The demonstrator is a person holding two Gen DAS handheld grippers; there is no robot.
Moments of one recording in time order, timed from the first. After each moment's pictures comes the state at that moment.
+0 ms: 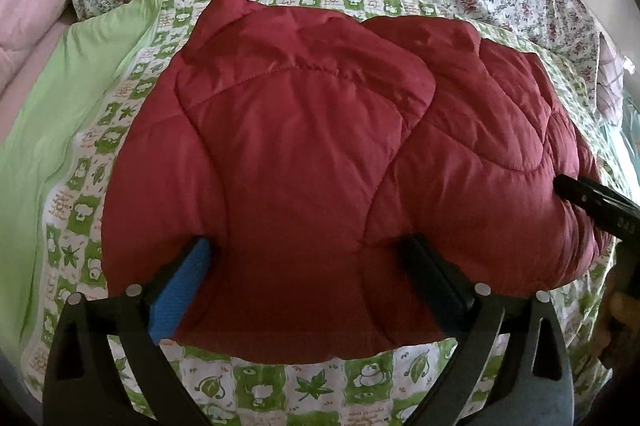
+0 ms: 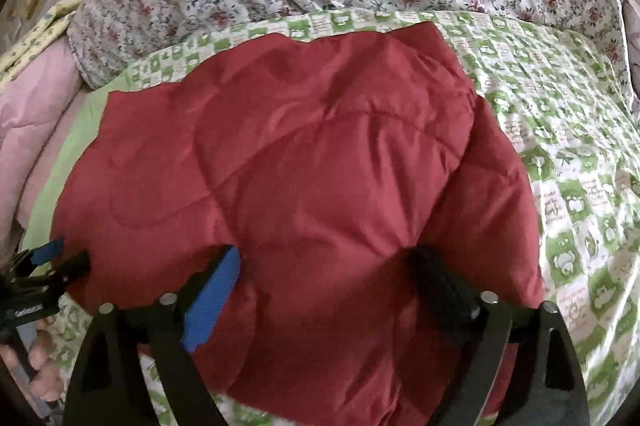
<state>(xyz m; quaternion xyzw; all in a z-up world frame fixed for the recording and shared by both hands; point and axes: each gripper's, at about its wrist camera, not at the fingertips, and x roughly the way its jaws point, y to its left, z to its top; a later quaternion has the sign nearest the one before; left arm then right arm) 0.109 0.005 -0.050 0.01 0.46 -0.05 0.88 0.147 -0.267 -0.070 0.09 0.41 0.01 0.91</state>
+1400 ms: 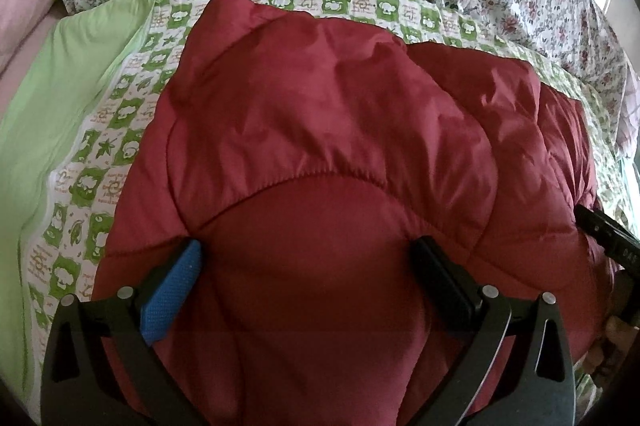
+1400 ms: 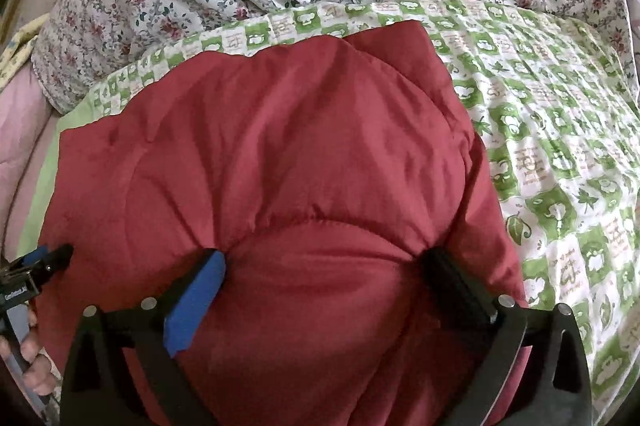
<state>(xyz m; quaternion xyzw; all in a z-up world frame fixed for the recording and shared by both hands) 0.196 0.012 -0.059 -0.01 0.48 -0.03 0.88 0.213 -0.296 -0.083 0.11 0.42 -0.02 0.90</state>
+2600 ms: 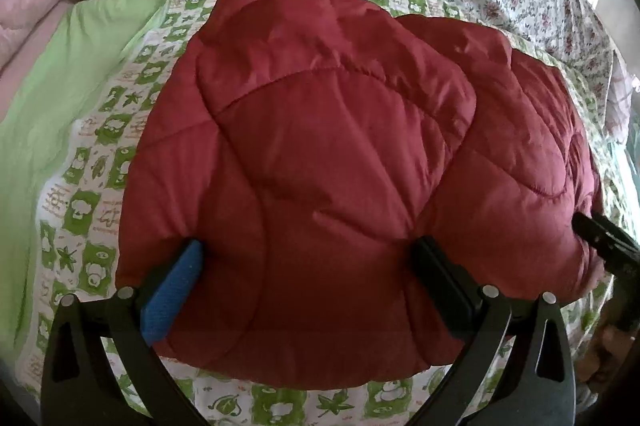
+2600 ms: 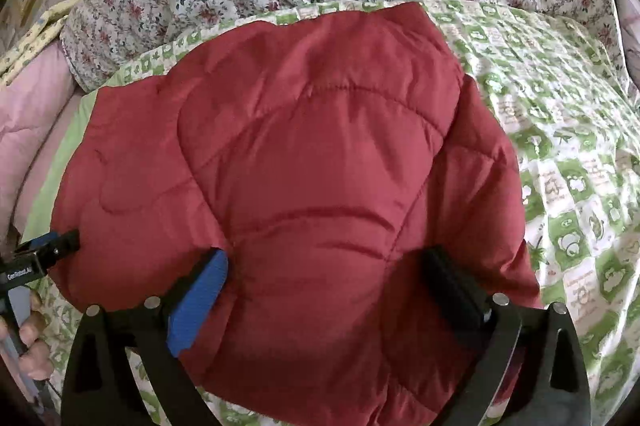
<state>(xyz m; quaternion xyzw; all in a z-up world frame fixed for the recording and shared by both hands) 0.129 0.023 -0.059 -0.01 0.48 -0.04 0.87 0.139 -0.268 -0.083 0.10 0.41 -0.01 0.90</state>
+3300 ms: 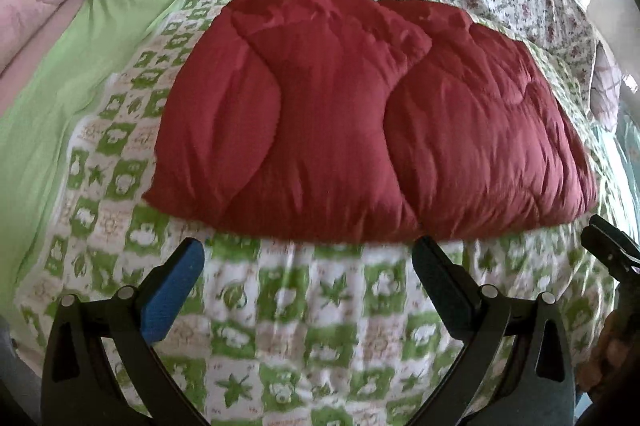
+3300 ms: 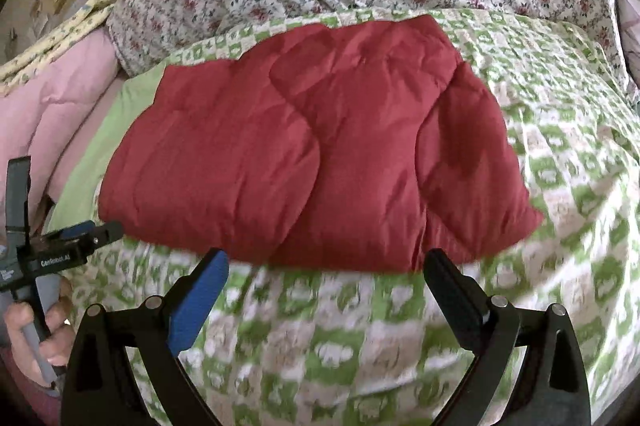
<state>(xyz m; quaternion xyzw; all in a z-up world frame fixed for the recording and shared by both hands) 0.041 0.030 -0.048 -0.02 0.49 -0.04 0.87 0.038 -0.233 -0.063 0.10 0.41 0.04 0.91</state>
